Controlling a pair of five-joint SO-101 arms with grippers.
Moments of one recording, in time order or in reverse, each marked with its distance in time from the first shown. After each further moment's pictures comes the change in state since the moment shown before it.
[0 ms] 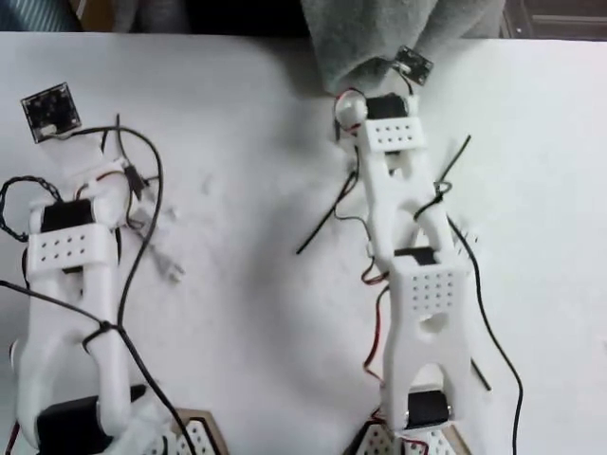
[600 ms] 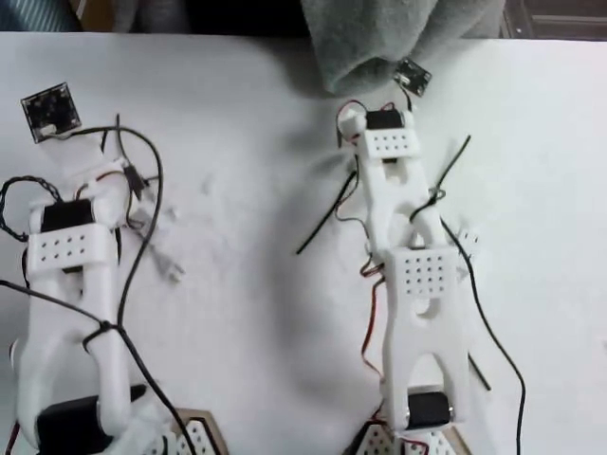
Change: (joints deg) left arm 0.0 0.0 0.0 0.0 0.0; right arm 1.7 15.0 -10.5 -6.2 -0.5
